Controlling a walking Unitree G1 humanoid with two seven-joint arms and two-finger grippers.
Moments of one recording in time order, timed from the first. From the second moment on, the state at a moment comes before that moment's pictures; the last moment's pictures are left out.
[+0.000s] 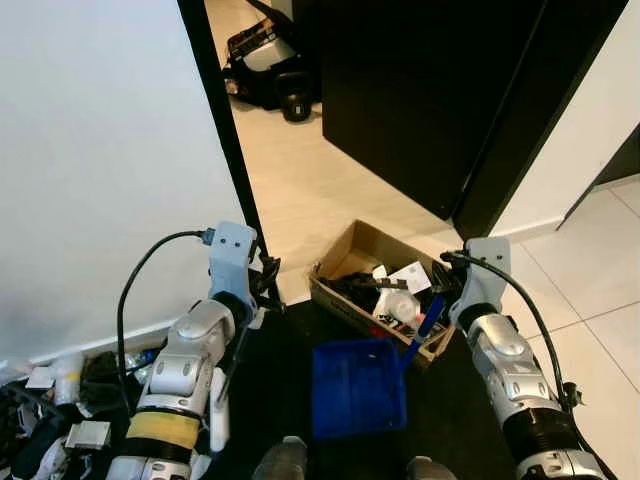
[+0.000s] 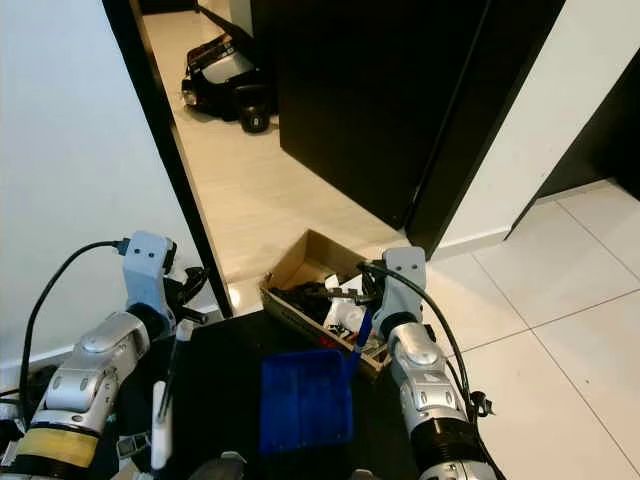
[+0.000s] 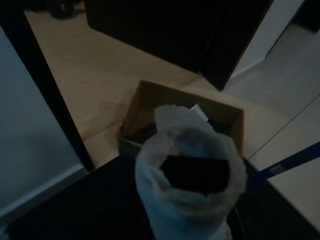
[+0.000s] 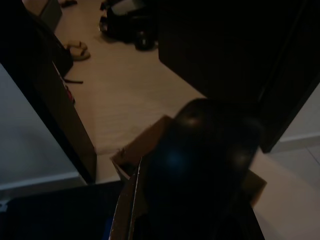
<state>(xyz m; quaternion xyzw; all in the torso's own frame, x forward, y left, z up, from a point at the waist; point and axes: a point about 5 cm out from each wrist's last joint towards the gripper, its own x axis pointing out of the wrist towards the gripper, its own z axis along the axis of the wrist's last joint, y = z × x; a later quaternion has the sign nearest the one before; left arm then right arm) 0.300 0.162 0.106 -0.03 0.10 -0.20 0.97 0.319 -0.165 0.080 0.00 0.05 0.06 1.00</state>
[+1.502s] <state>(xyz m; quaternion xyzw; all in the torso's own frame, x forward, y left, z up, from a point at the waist) 0.305 0.161 0.111 -0.05 0.10 -0.15 0.98 0.325 -0.167 0.083 0.02 0.03 0.05 1.00</state>
